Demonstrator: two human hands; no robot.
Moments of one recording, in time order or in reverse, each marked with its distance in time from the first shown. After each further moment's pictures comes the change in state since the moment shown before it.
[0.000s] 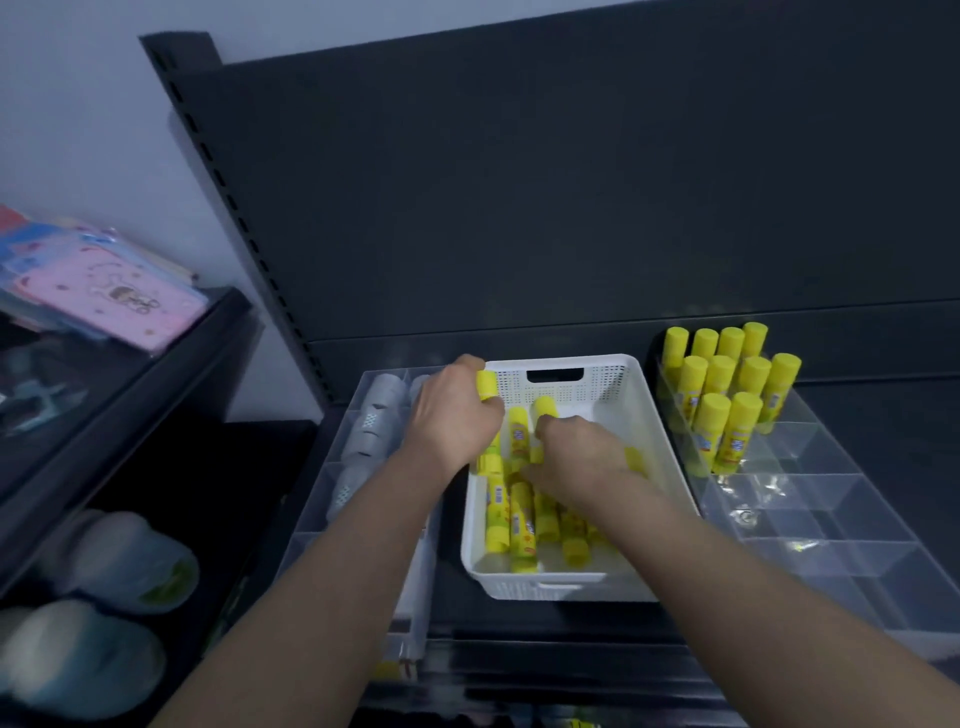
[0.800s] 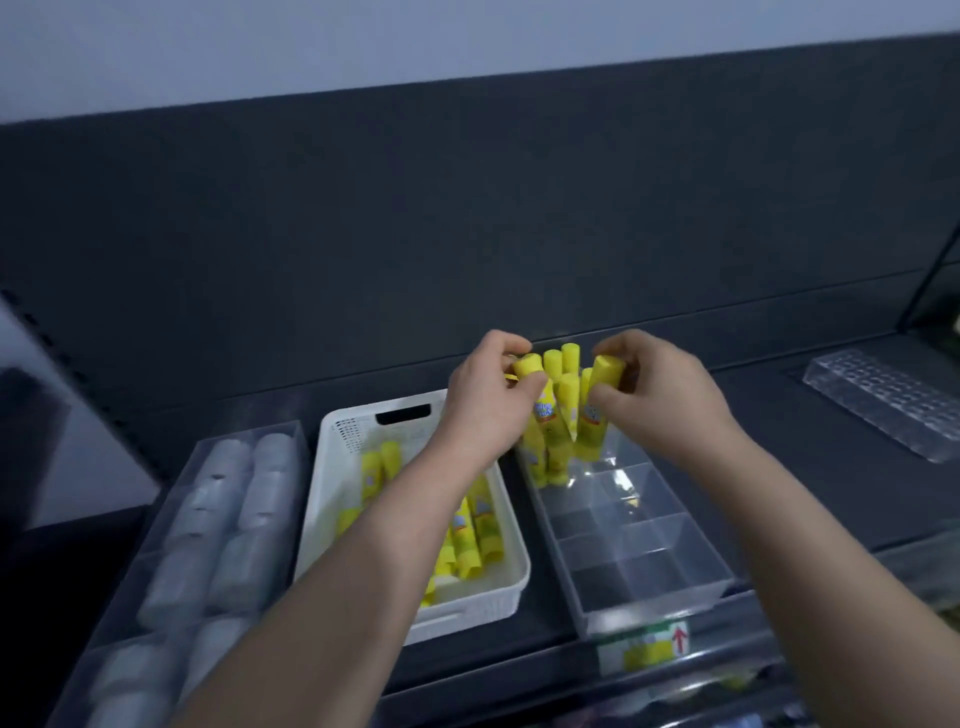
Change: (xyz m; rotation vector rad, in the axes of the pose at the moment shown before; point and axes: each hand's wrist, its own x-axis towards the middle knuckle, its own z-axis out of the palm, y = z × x) left_hand -0.006 0.164 0.075 -0.601 -0.111 0.263; right_hand -0.097 0.162 -0.127 0.414 0.516 0.237
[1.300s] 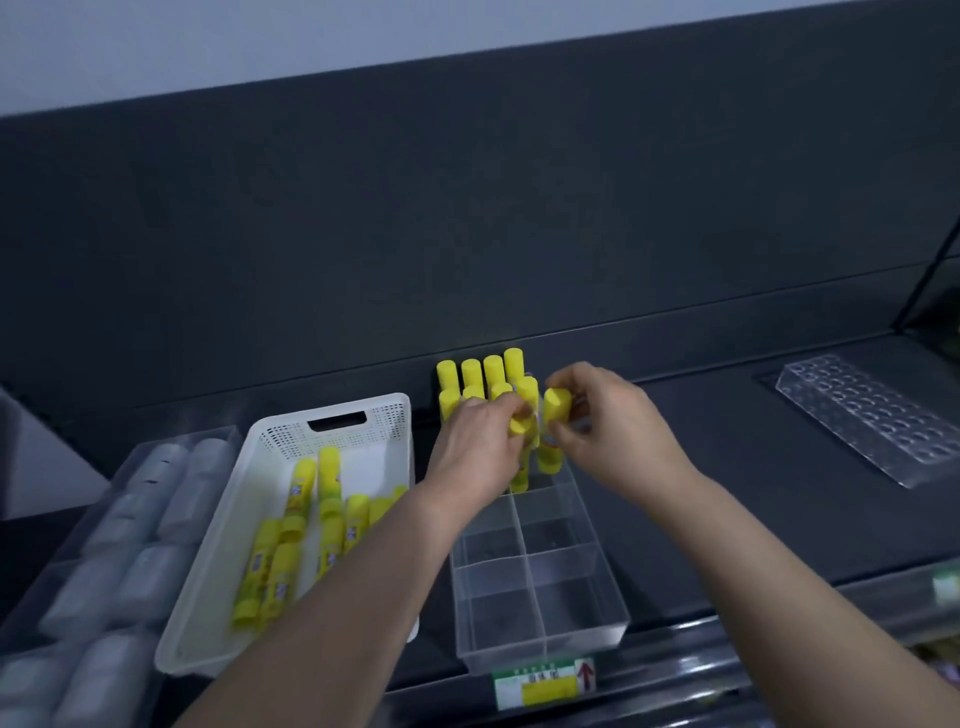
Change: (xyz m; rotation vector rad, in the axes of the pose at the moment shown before) left_hand 0.000 0.000 0.089 0.673 -0.156 0.068; right_hand 0.023 0.079 -0.004 0.070 -0.112 -0.199
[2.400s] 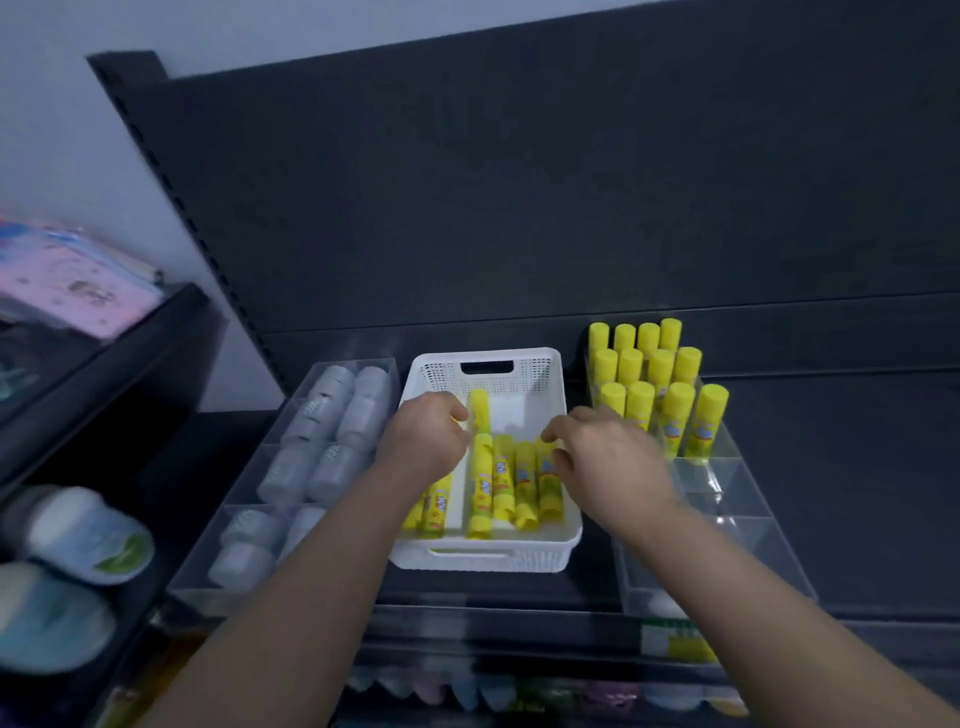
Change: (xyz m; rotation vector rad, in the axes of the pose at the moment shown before) left_hand -0.088 -0.155 -0.079 0.022 -0.021 -0.535; right_hand -0.033 -0.091 0.121 -0.422 -0.163 -0.267
